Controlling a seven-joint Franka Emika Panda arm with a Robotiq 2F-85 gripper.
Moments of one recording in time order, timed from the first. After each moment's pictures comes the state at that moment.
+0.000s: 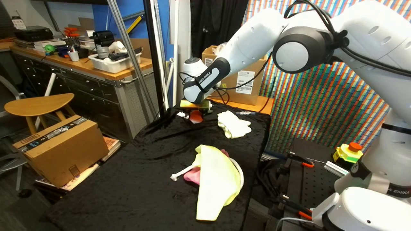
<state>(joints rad) 0.07 0.99 -0.29 -1.40 0.07 2.46 0.94</state>
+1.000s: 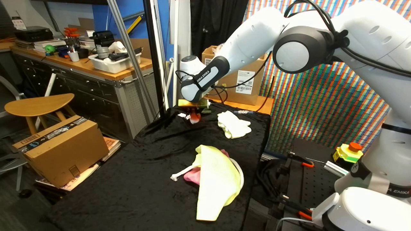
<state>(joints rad) 0.08 0.98 -0.28 -1.37 0.04 2.43 0.92</state>
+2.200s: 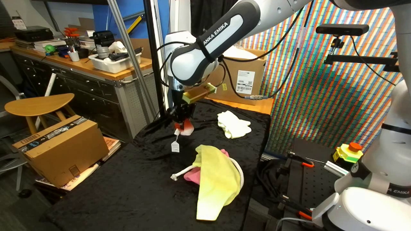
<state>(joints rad) 0.10 0.54 0.02 -1.76 0.02 2.26 0.24</state>
